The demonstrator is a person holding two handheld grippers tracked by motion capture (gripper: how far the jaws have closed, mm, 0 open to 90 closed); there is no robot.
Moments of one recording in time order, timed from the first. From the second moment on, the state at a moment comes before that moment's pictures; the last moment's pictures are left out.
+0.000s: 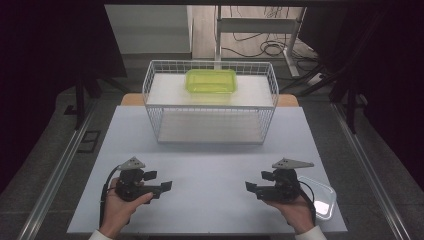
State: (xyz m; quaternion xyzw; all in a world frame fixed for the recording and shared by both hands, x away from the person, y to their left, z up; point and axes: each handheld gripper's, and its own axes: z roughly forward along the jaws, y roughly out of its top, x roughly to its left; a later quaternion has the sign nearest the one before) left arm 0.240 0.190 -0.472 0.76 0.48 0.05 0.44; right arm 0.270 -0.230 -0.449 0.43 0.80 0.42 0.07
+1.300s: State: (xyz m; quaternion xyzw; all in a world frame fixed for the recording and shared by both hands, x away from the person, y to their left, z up) left arm 0.243 0.192 -0.480 0.76 0.49 0.04 0.42; right arm 0.241 -0.397 -0.413 0.53 0.75 0.35 0.14
